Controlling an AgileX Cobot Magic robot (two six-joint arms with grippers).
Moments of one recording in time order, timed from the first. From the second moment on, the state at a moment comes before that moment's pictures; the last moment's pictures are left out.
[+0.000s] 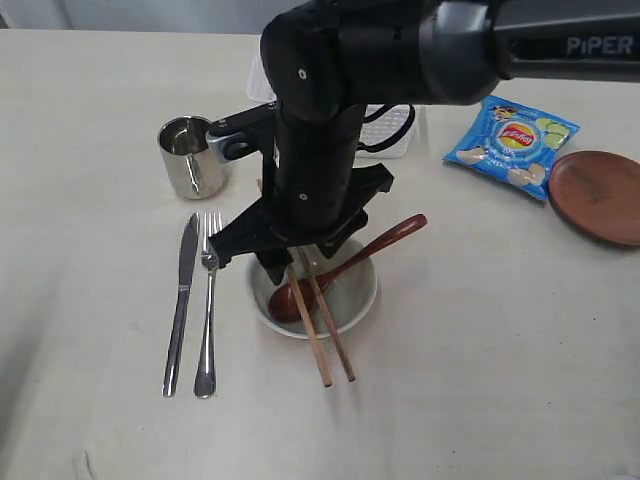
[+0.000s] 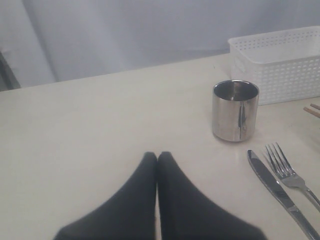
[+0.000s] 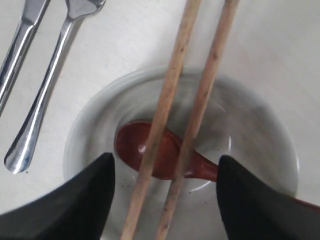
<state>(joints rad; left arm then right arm) -0.17 0.00 0.00 0.06 0.32 0.04 0.87 1.93 -1.36 0.05 0.99 0.23</state>
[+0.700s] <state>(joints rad) -0.17 0.00 0.00 0.06 0.32 0.04 0.89 1.99 -1.36 0.01 0.97 0.26</state>
